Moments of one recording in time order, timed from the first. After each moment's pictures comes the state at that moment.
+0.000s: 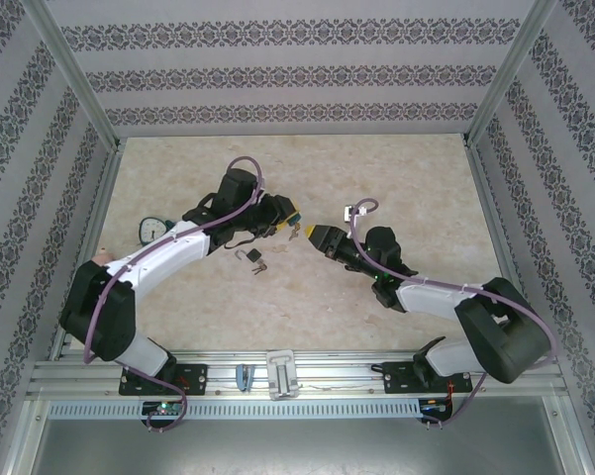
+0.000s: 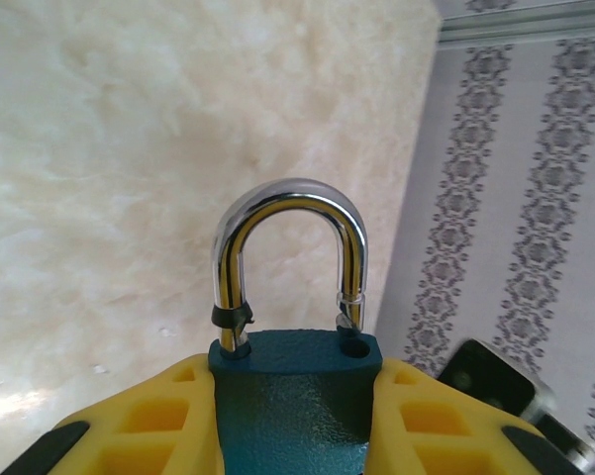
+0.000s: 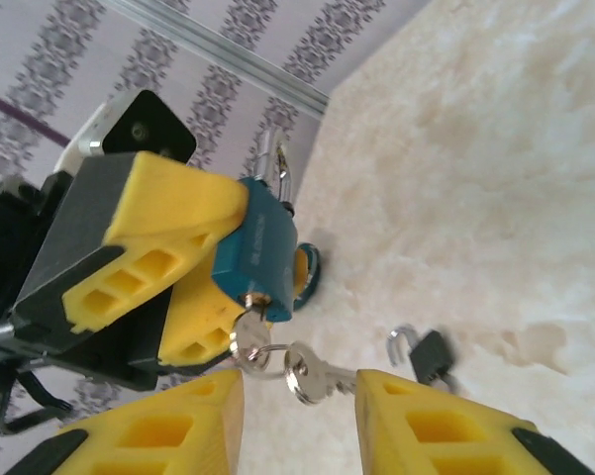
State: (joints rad) left arm -0.52 1.54 1.11 -0.21 0.38 -1.19; right arm 0.58 1.36 0.44 0.77 -0.36 1.01
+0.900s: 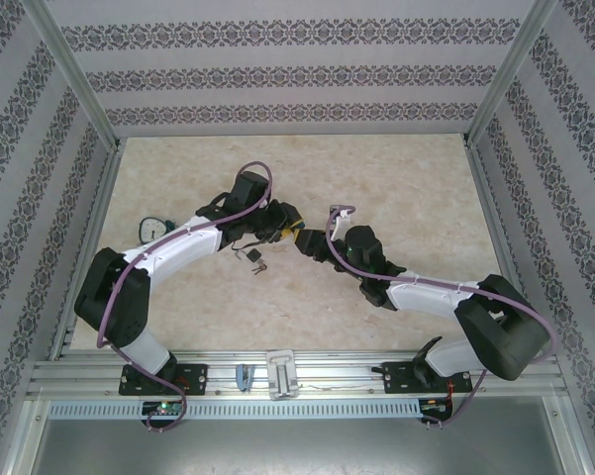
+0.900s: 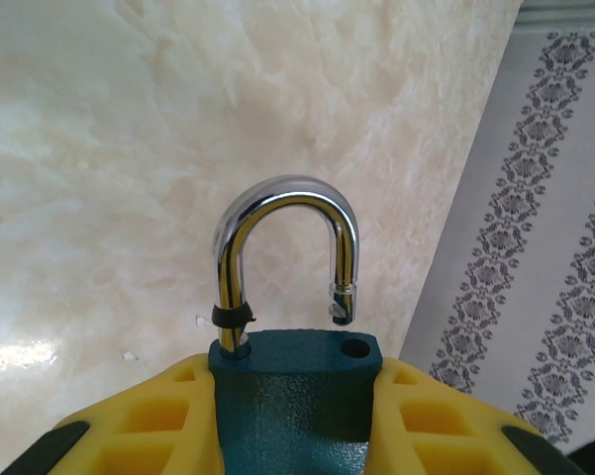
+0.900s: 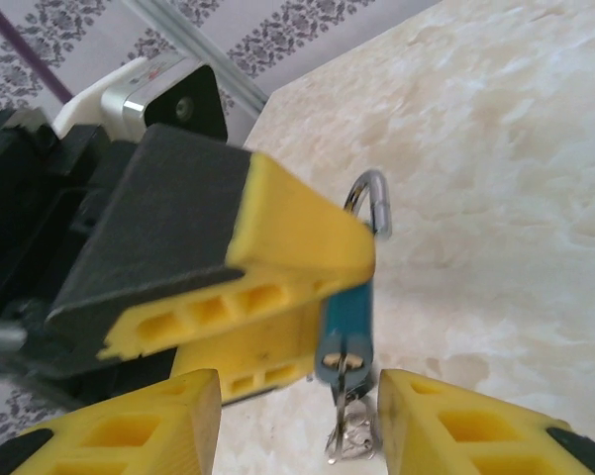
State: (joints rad) left arm -0.54 1.62 1.15 -0.26 0.38 -1.24; right arm 0.68 1.39 0.53 0.62 -0.13 0.77
